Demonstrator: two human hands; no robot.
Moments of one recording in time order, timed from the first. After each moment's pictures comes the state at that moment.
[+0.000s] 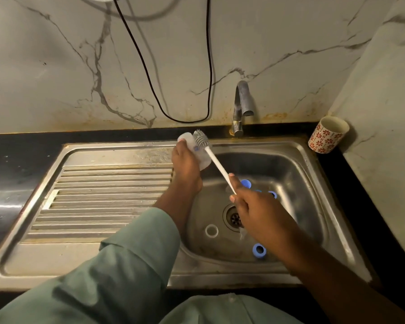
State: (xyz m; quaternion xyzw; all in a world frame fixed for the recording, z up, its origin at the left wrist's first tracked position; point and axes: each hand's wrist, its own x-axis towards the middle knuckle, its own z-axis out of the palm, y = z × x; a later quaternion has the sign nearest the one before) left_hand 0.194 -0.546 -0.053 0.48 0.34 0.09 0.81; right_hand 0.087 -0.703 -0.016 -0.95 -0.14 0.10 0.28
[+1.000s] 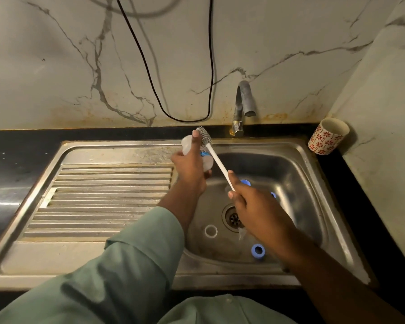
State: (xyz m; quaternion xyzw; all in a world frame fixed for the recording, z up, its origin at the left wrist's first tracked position) left_hand 0.186 -0.554 -0.049 0.51 0.34 0.07 0.79; right_hand 0.094 -0.701 -0.014 -0.94 -0.10 0.11 0.30
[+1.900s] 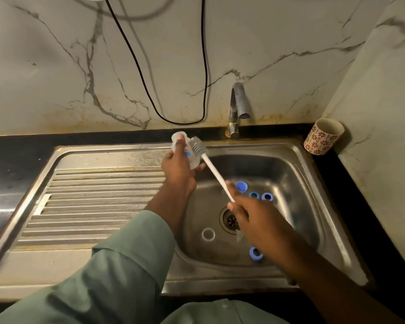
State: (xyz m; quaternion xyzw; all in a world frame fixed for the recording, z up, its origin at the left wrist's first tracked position) left_hand 0.196 -0.538 -0.054 0.44 0.35 0.10 0.82; right_hand 0.090 -0.709 -0.030 -0.92 -0.11 0.12 0.35
